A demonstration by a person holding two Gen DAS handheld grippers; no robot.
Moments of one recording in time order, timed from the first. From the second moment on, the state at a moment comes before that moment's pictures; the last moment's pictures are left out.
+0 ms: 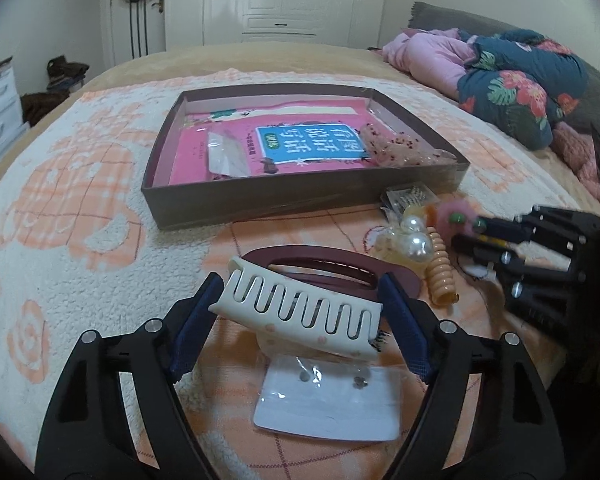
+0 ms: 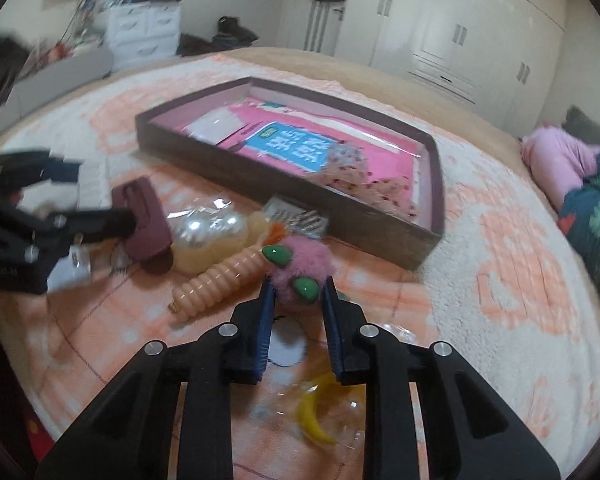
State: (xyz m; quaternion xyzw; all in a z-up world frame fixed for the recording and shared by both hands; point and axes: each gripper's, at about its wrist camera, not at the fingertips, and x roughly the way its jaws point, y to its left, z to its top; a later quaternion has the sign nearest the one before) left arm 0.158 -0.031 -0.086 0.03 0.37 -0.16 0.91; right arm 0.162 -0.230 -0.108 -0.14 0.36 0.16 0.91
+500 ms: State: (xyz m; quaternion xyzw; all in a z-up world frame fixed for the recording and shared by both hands) left arm 0.153 -0.002 -0.057 -0.01 0.33 -0.13 0.93; right arm 0.159 -0.274 -0.074 -0.02 0.32 0.15 0.94
